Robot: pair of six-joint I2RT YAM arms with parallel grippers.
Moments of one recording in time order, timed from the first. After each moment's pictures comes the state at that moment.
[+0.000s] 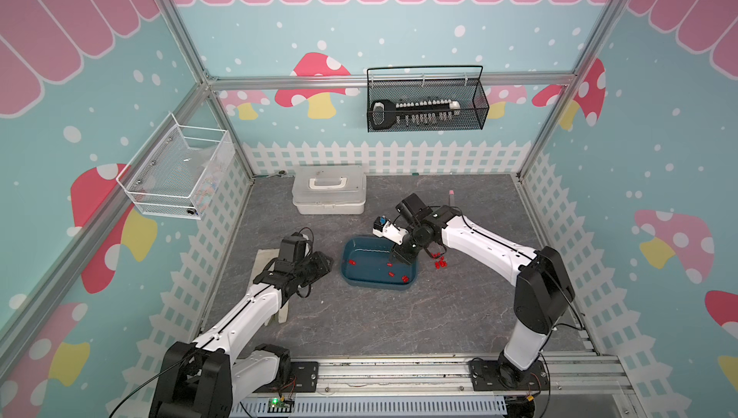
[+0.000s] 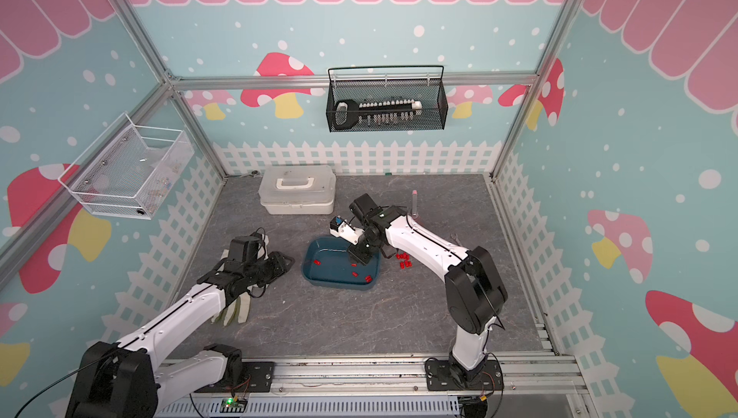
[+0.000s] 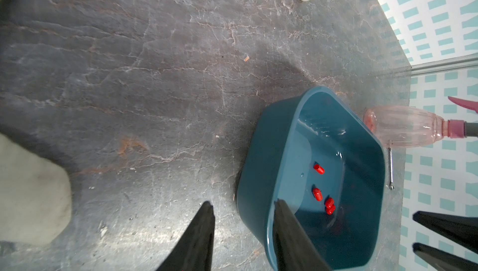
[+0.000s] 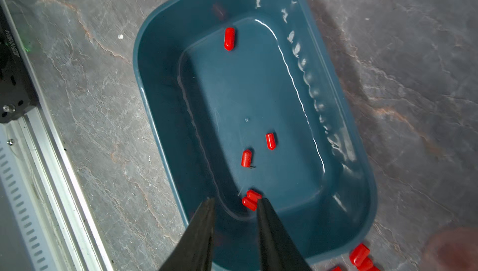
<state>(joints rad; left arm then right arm) -0.20 1.12 0.56 -0.26 0.24 -0.72 0.69 1.80 1.47 -0.87 -0.28 -0.35</state>
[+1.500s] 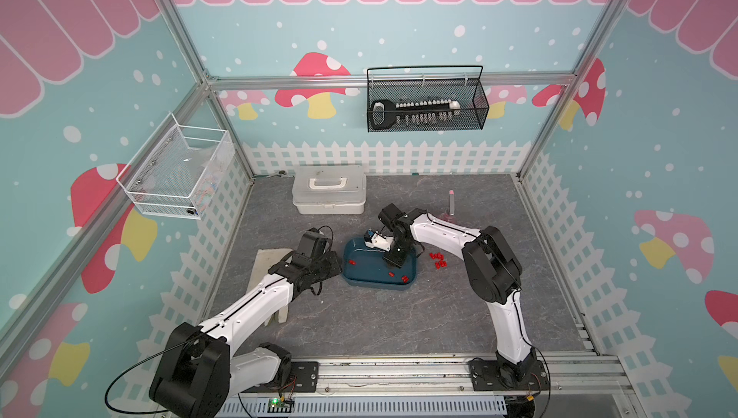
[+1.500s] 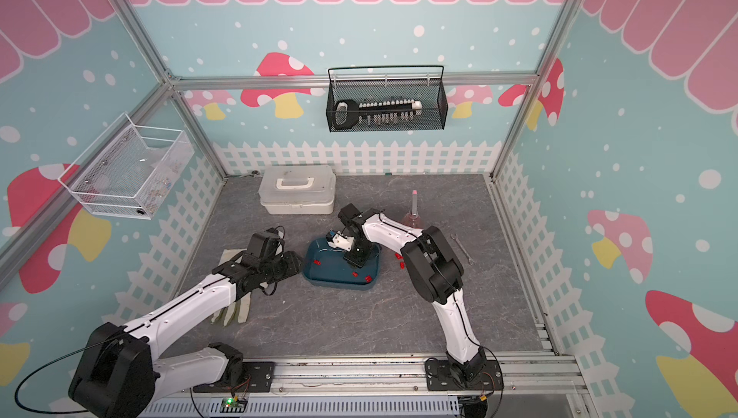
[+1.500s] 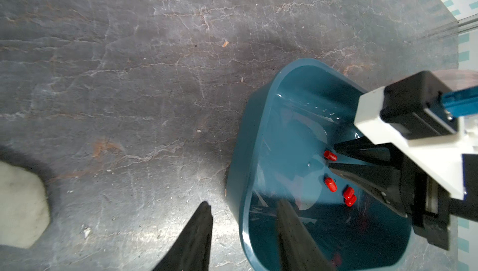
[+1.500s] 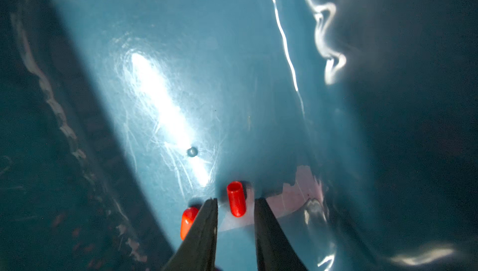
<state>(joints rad) -0.38 1.20 0.66 -0.35 0.08 -0.68 0.69 2.14 1.63 -0.89 -0.18 -0.43</state>
